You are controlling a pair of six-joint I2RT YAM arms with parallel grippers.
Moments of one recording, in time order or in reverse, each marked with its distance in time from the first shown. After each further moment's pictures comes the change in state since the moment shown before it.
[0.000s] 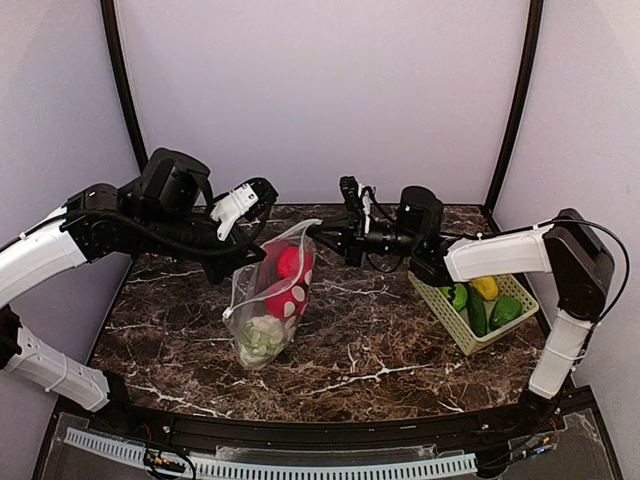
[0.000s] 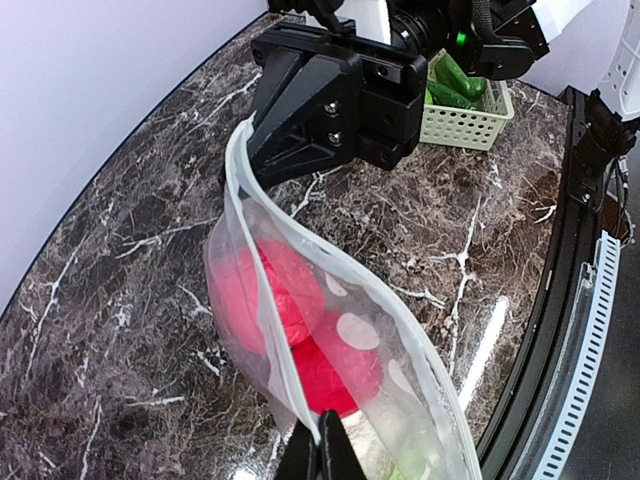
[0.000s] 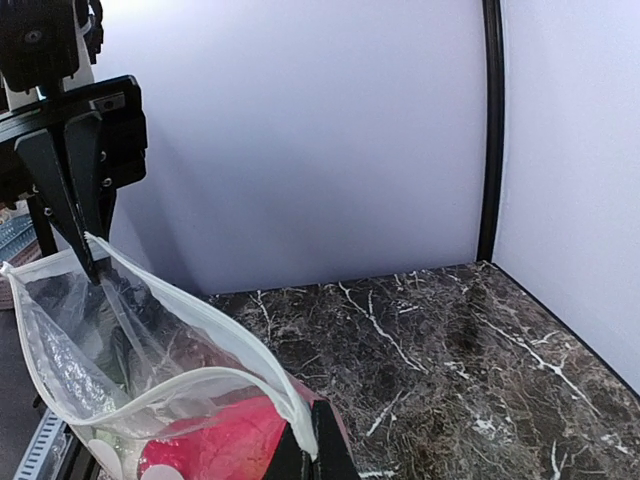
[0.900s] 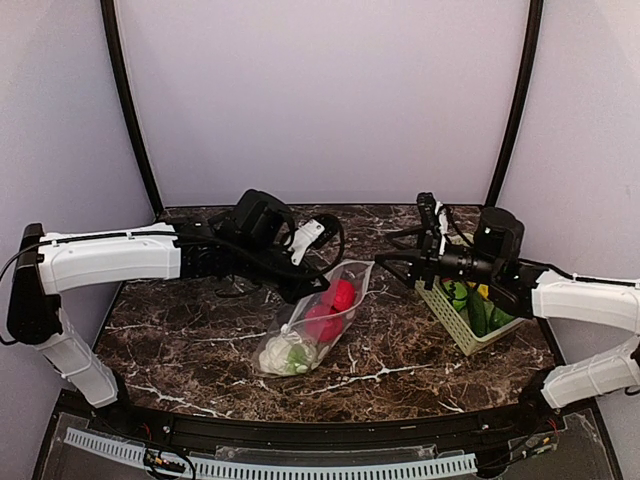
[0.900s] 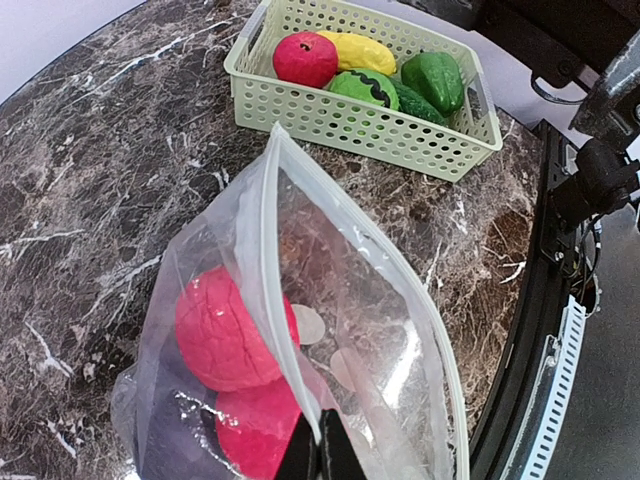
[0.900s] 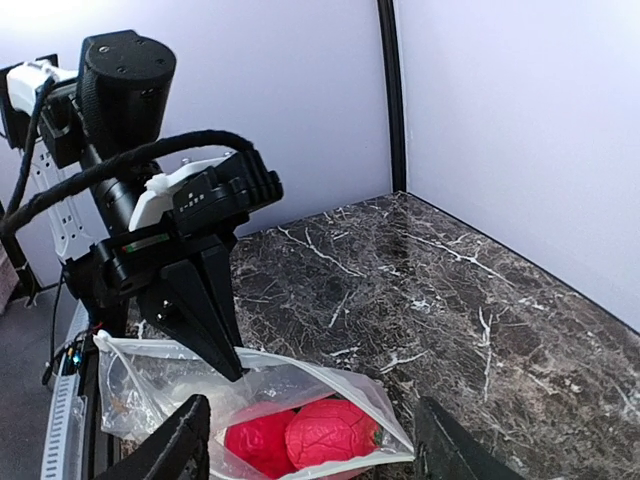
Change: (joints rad) left arm 0.000 0.328 -0.111 0.416 0.186 -0.228; right arm -0.109 -0.564 -0.422 -0.278 0.120 -0.005
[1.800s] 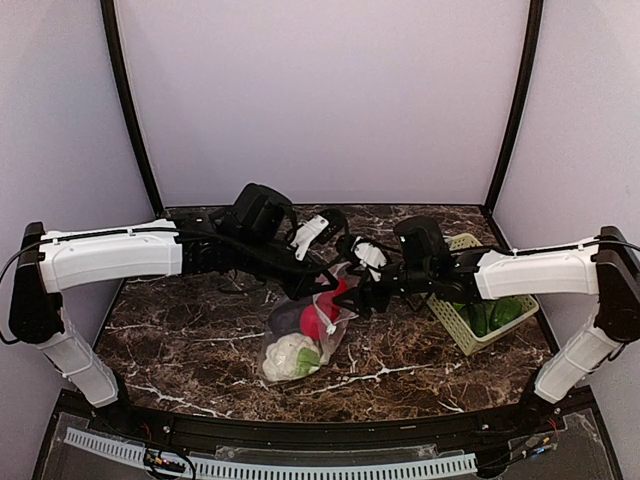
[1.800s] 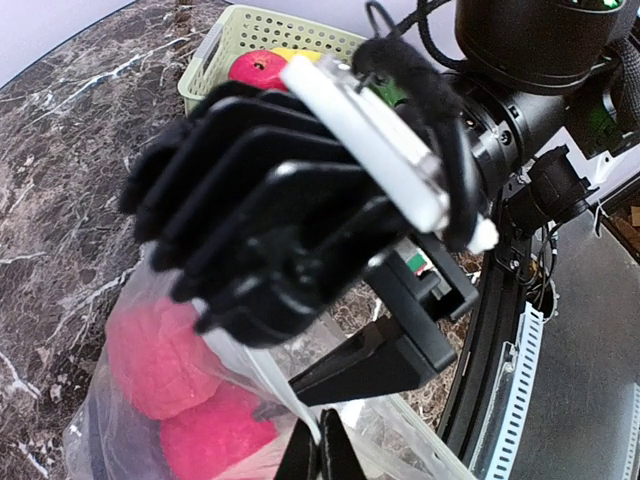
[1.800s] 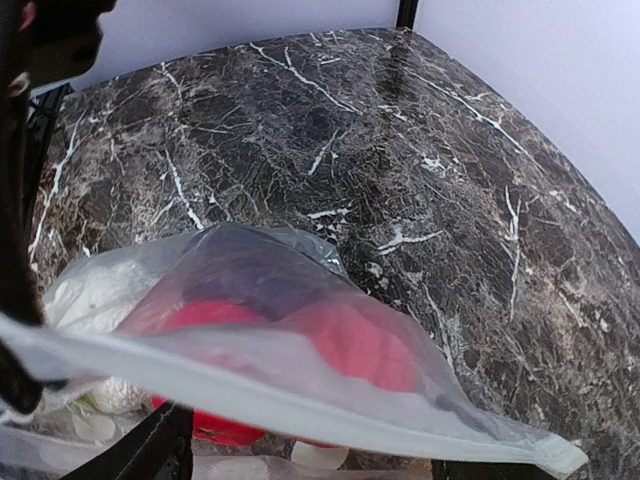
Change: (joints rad) left arm 0.002 0.016 0.044 0.007 0.102 -0.018; right arm 0.204 0.336 0.265 -0.392 0.296 -0.294
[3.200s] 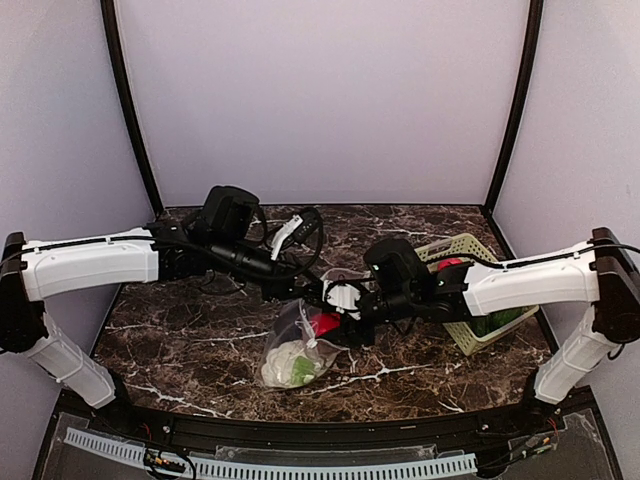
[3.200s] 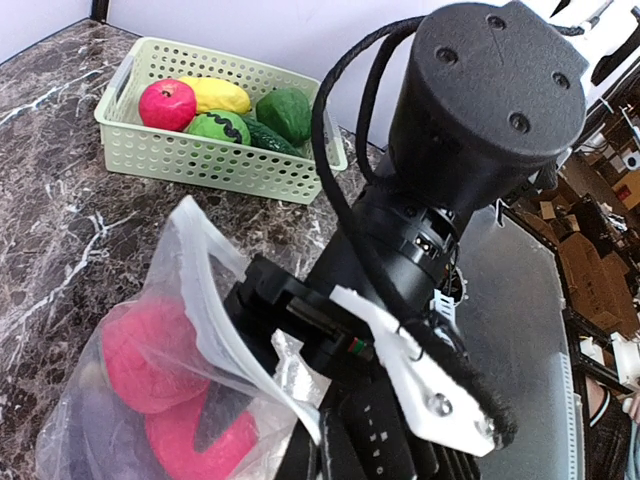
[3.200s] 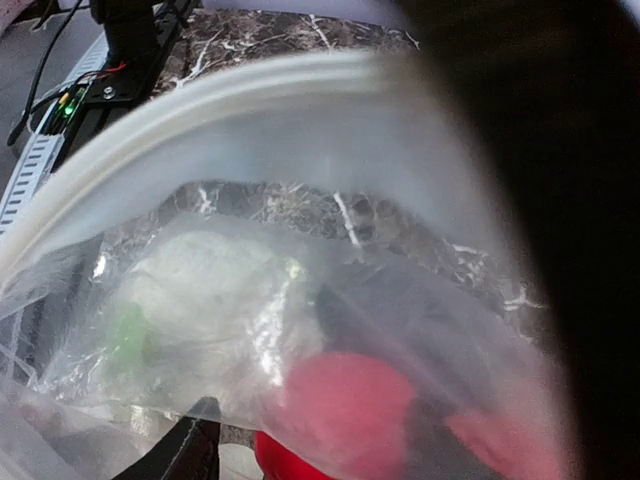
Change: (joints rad) left arm 0.093 -0.127 -0.179 0.156 0.332 -0.005; right arm 0.195 0.029 0.052 -0.117 -0.016 -0.216
